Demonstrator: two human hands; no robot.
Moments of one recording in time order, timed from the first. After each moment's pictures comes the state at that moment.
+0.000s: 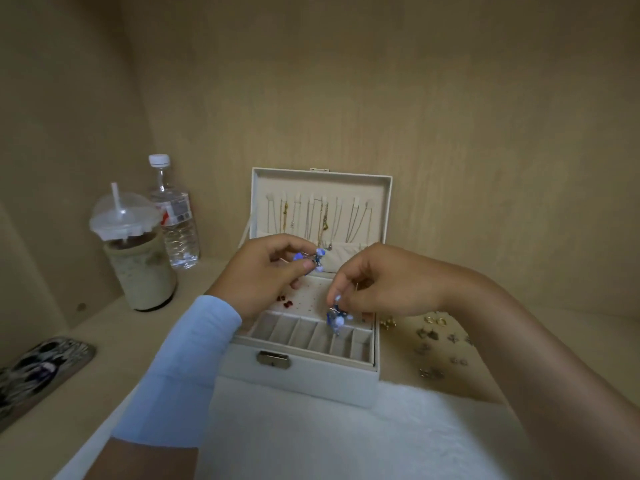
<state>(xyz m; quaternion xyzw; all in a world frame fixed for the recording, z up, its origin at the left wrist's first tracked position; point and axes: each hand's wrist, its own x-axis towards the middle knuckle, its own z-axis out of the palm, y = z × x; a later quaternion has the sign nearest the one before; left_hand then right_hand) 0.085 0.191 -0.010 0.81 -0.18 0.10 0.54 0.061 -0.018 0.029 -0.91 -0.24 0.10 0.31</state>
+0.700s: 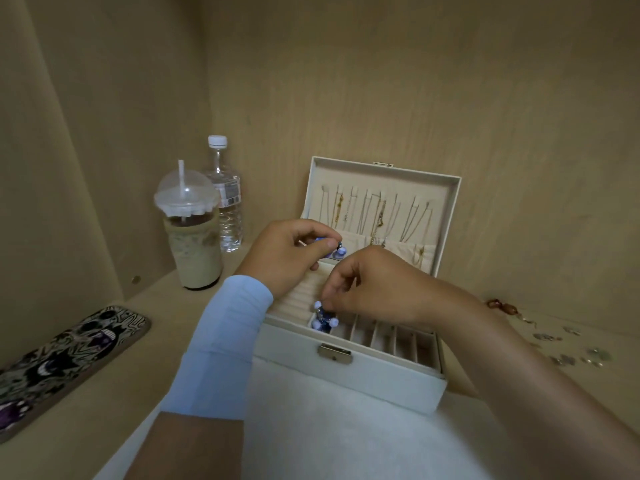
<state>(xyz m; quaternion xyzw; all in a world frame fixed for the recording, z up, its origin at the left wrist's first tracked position) 0.091 0.237 -0.009 0.80 -0.15 0.14 0.56 0.076 0.068 0.005 -0.91 -0.26 0.06 0.31</state>
